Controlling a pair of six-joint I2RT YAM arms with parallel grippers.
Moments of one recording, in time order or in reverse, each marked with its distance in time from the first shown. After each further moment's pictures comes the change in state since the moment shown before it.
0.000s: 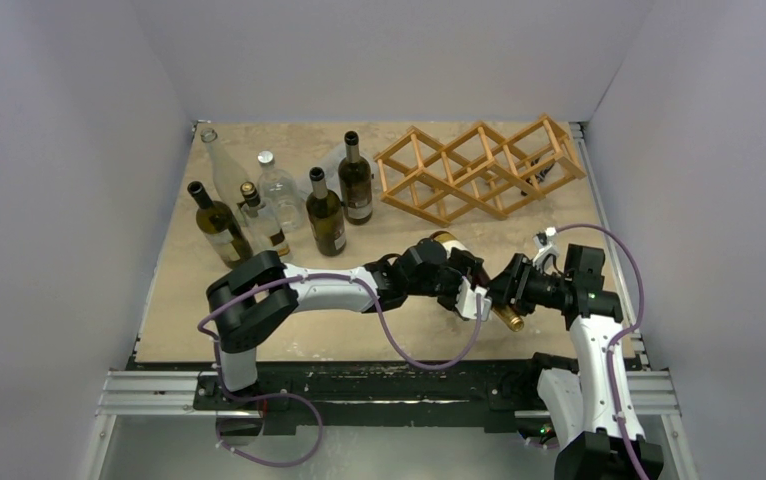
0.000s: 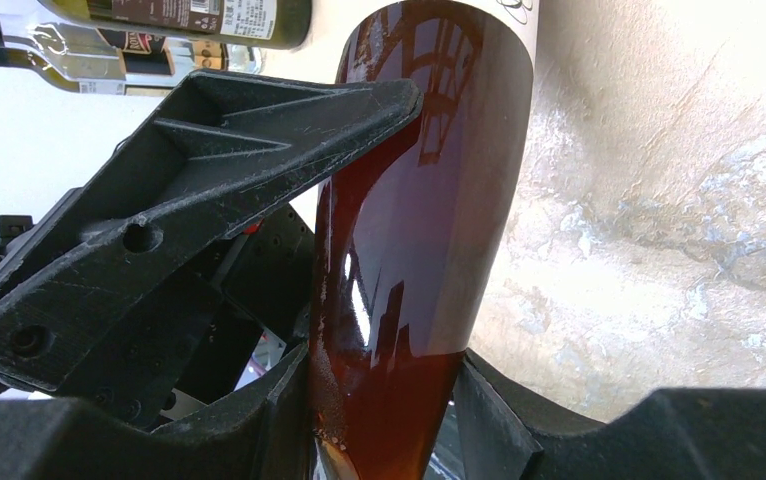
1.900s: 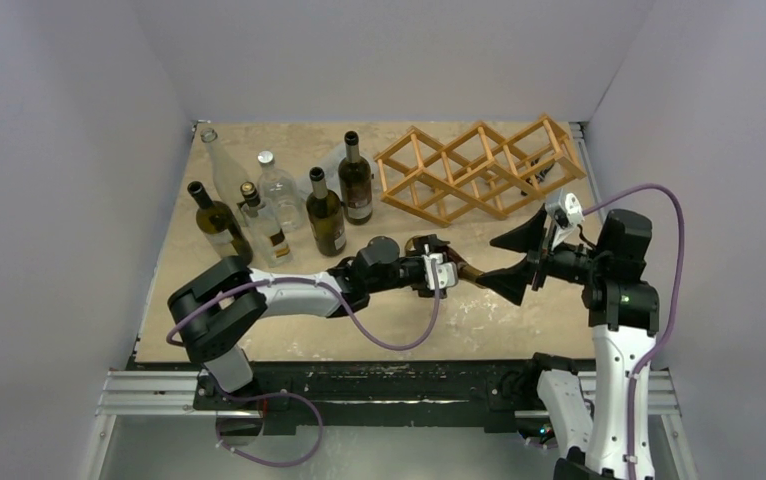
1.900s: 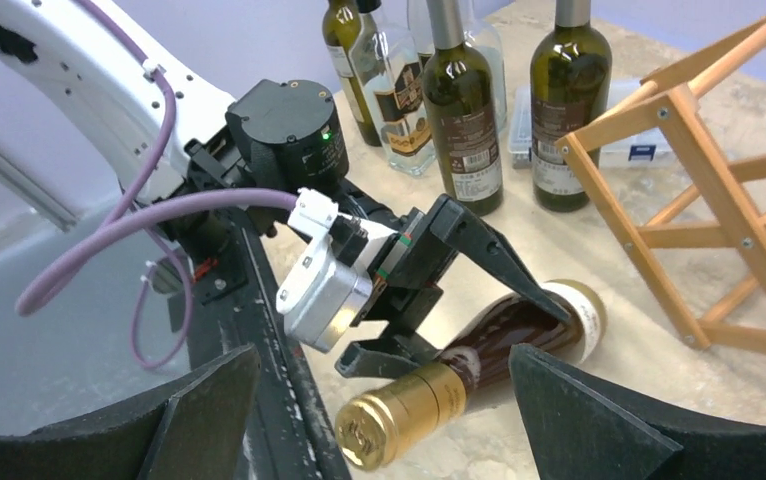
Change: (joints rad) left arm 0.096 -0.171 -0.274 0.310 -0.043 -0.343; right arm 0.006 -0.027 0.401 0.009 -0.379 -0.560
